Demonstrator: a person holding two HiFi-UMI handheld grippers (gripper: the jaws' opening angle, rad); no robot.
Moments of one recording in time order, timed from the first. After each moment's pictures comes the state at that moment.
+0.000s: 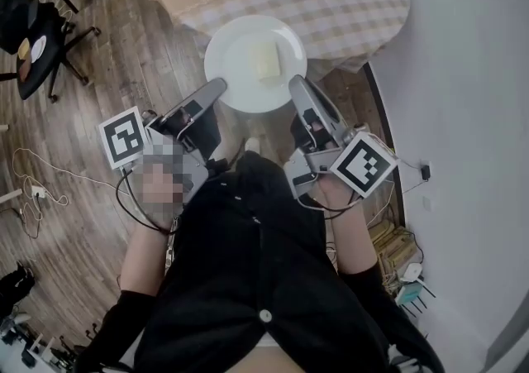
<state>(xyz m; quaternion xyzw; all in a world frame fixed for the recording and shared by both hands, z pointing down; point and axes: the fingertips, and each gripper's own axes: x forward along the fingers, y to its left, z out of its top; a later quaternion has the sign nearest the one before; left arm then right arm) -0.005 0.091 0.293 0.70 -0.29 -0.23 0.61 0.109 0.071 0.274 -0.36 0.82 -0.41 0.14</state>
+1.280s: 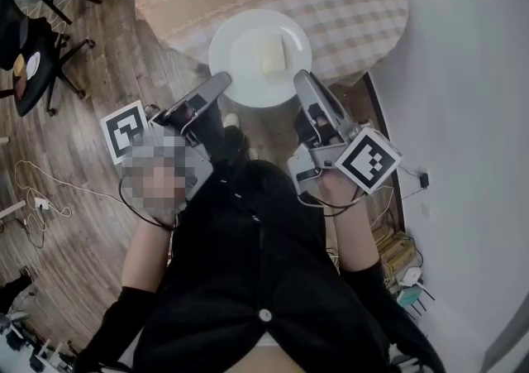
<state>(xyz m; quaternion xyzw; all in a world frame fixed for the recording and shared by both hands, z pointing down) 0.015 -0.006 0.286 0.71 -0.28 -0.22 0.61 0.129 -0.022 0.269 -0.38 0.81 -0.41 0.15</state>
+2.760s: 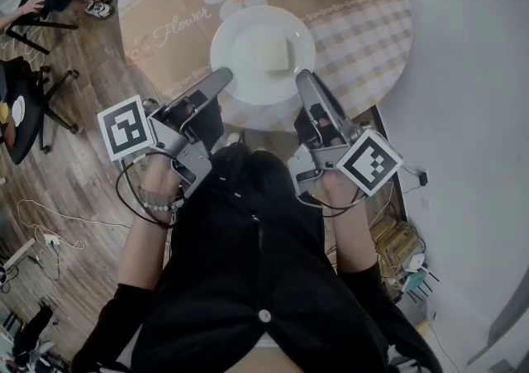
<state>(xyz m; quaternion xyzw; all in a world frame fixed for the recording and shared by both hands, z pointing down) -0.091 -0.170 0.323 0.71 -0.23 -0.18 0.64 0.023 -0.171 0.302 -0.44 0.78 -0.42 0.14</state>
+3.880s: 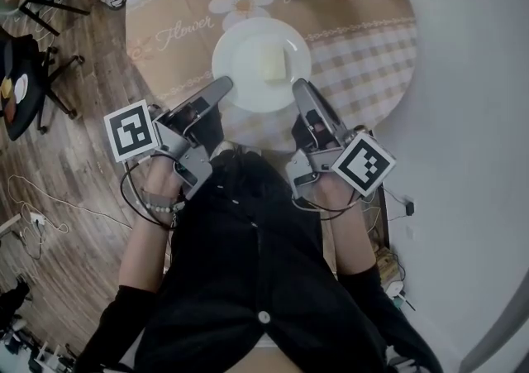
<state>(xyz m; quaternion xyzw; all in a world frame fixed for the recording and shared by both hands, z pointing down) -0.074 -0.186 0.334 0.69 -0.28 -0.21 0.63 0.040 -0.202 0.315 -0.39 0.80 -0.45 0.10</state>
